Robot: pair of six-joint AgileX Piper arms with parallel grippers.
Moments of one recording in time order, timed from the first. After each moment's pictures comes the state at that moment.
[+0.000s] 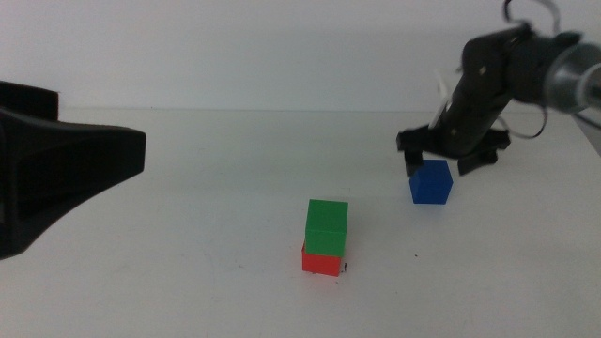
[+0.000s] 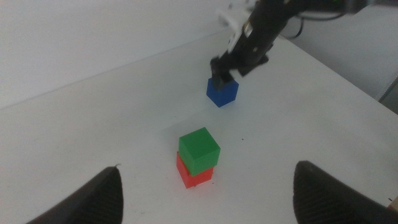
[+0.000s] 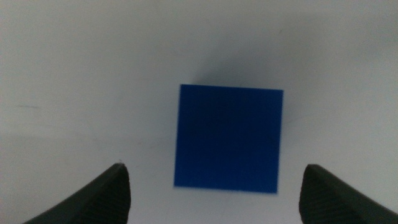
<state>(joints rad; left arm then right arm) -0.79 0.72 -1.11 0.09 0.94 -0.21 0.31 2.05 -1.64 -0.07 0.93 0.31</state>
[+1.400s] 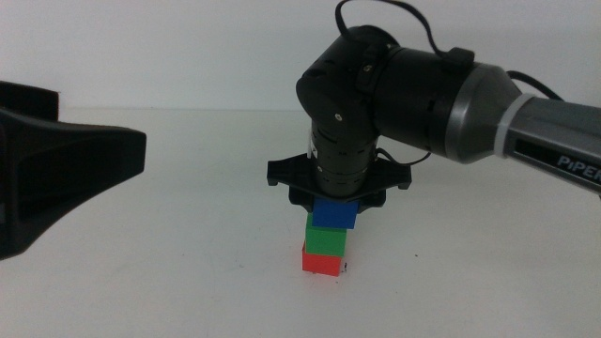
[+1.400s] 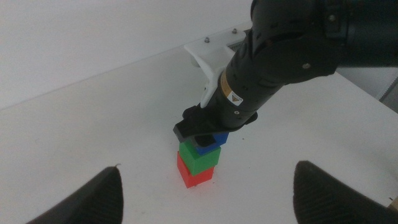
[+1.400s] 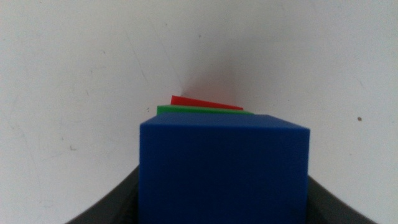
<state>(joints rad) -0.79 0.72 -1.11 0.09 0.94 -0.21 0.83 1.94 -1.70 -0.27 1.18 0.94</state>
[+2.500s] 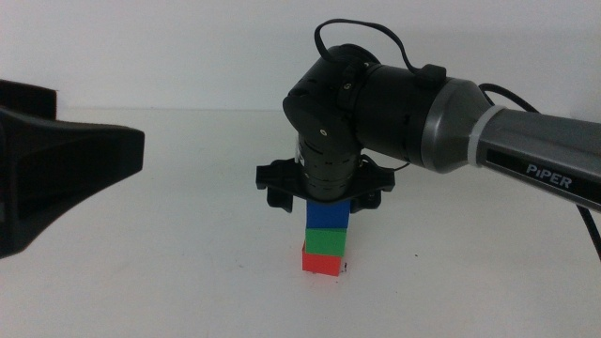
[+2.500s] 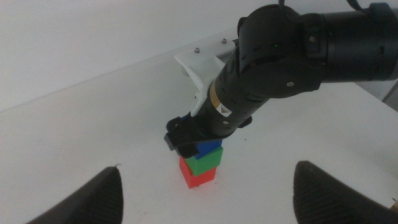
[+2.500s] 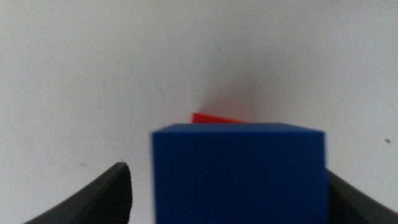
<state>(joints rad) -0.79 0.72 -1.11 0.09 0.94 -0.21 0.84 1.99 -1.71 -0.29 1.12 0.95</state>
